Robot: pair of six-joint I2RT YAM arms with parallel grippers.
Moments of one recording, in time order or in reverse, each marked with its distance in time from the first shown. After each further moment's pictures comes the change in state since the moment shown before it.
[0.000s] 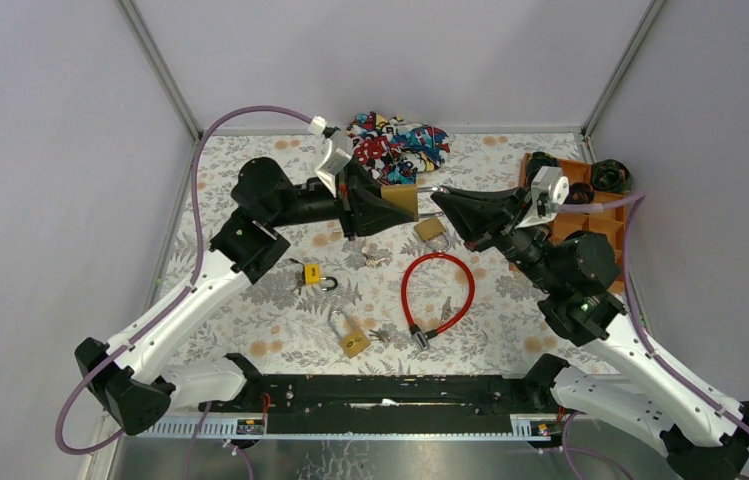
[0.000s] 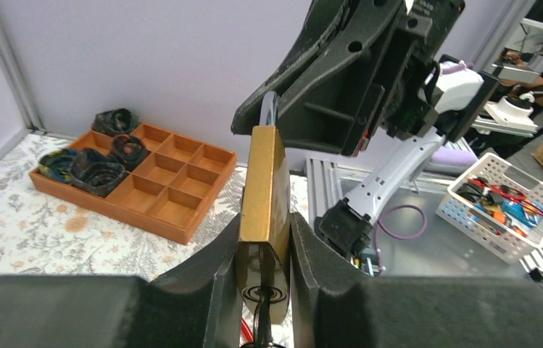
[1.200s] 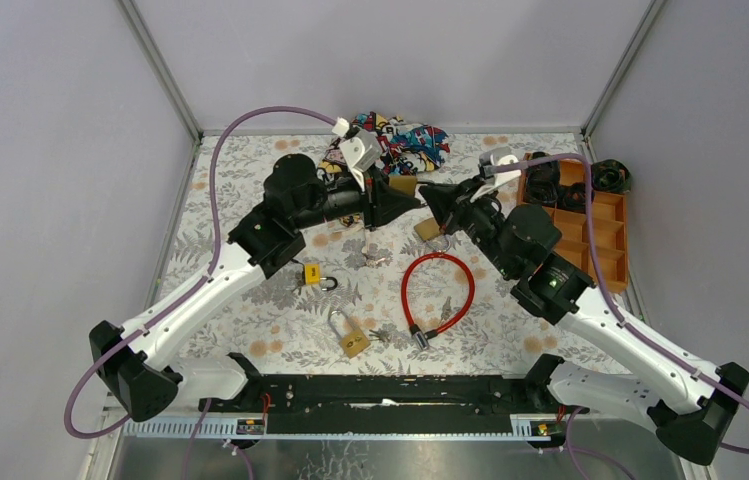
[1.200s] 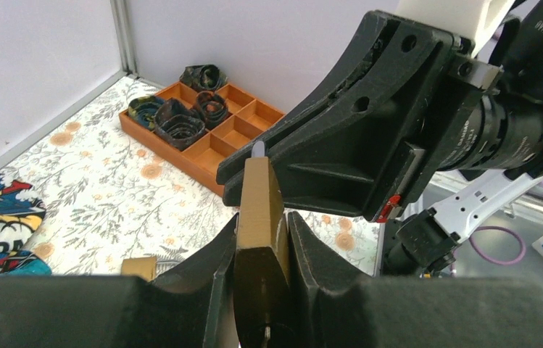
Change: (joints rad) left arm -0.043 0.075 0.023 -0.155 -0.281 0.144; right arm 0.040 0.183 0.080 -0.205 0.337 0.050
